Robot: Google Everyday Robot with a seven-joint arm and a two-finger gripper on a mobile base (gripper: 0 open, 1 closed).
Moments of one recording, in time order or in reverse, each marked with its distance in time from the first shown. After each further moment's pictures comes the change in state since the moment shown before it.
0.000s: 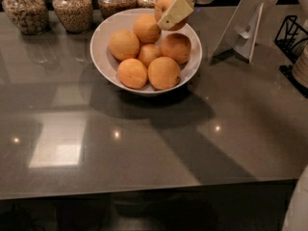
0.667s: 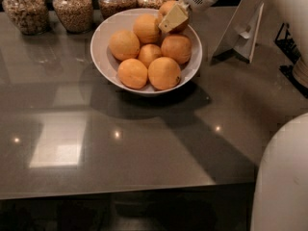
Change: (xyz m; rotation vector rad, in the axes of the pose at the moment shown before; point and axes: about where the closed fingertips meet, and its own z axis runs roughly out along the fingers) arm 0.022 -0.015 0.037 -0.025 0.055 0.097
